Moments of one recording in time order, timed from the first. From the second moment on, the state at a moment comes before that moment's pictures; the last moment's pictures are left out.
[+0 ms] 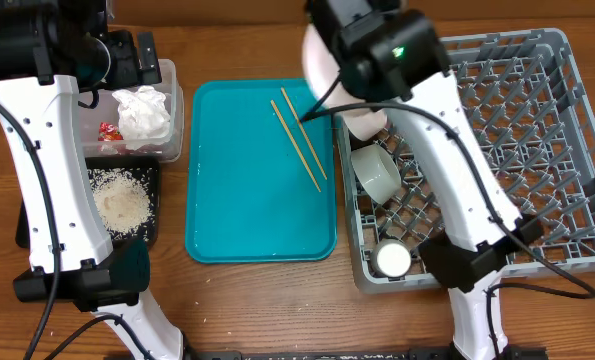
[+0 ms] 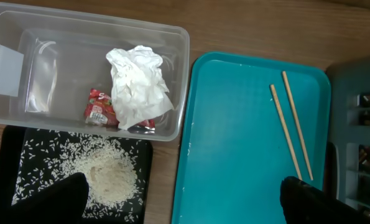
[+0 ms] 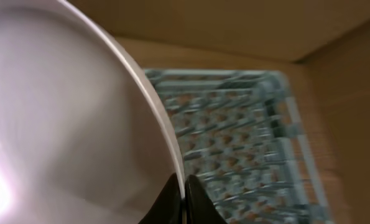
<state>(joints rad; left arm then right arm) 0.12 1.96 2.53 -1.62 0.06 -0.09 0.56 2.17 2.69 -1.64 0.78 0.37</state>
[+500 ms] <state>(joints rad) 0.12 1.96 2.53 -1.62 0.06 -0.09 0.27 2.17 2.60 -1.58 0.92 0.24</state>
